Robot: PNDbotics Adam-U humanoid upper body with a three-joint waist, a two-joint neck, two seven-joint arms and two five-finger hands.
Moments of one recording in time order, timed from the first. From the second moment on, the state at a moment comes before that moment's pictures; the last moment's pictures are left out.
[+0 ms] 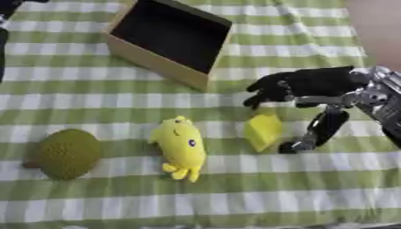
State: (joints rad) left arm -0.42 0.49 -0.07 -1.99 0.49 -0.23 -0.10; right arm -0.65 -0.75 0.51 -1.58 0.49 -0.61 0.55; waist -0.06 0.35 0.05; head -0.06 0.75
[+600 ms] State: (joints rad) left arm -0.42 0.49 -0.08 -1.99 0.49 -0.22 -0.11; right arm -0.65 -0.72 0.51 -1.53 0.53 -0.62 0.54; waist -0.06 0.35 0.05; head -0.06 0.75
